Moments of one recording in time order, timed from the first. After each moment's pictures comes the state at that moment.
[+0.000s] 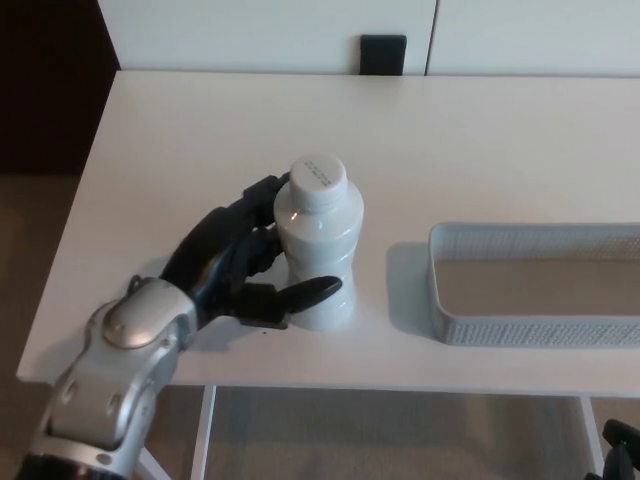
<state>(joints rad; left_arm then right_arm) -0.30 0.22 -0.19 0.11 -0.15 0.31 -0.29 0.28 -0.25 -0.23 -0.05 0.39 0.66 0.20</state>
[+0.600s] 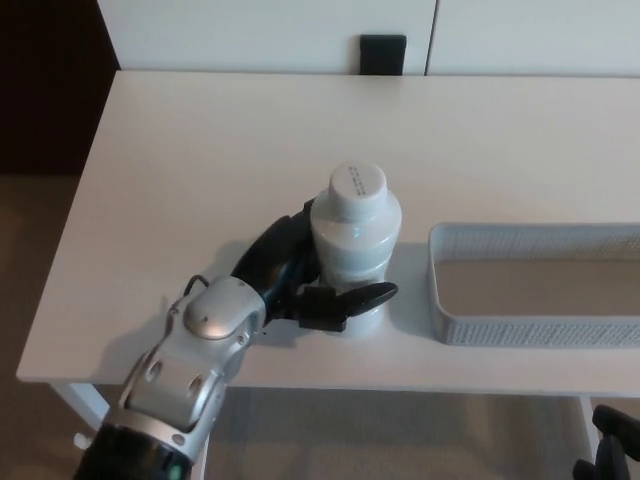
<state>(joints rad) -0.38 0.12 -0.29 0.26 -0.04 0.32 -0.21 0.27 -0.25 -0.23 -0.09 0.40 0.71 0.21</state>
